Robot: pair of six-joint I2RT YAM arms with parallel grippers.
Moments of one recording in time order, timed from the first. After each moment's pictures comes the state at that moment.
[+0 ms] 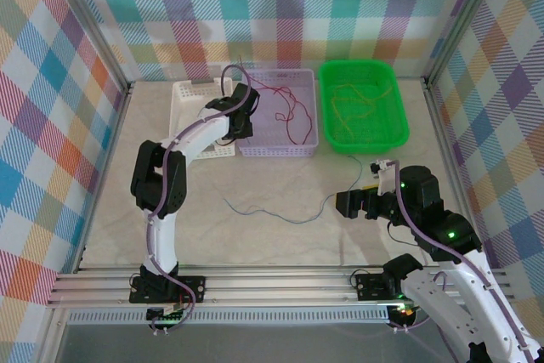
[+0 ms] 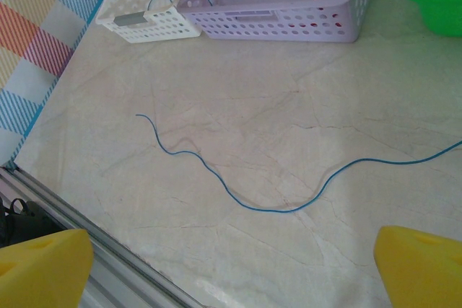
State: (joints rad) left arm -0.44 2.03 1.68 -0.77 -0.33 -0.50; right arm 0.44 0.57 0.82 -0.87 -0.31 0.36
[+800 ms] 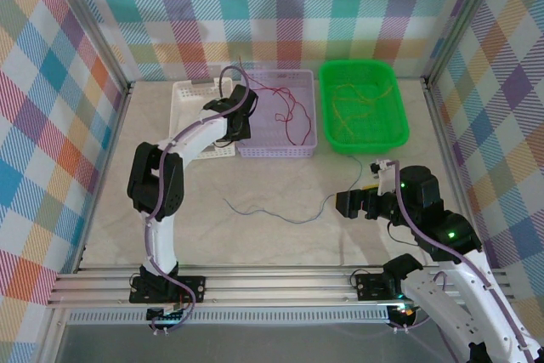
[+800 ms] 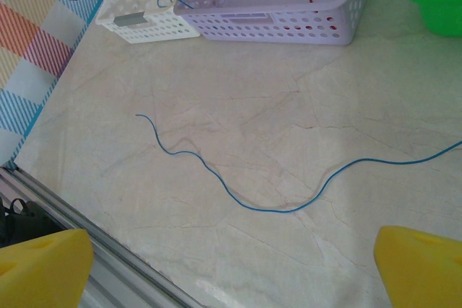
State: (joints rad) left arm -0.44 1.99 1.65 -0.79 -0.34 -0.49; right arm 0.44 0.57 0.82 -0.87 -0.31 0.36
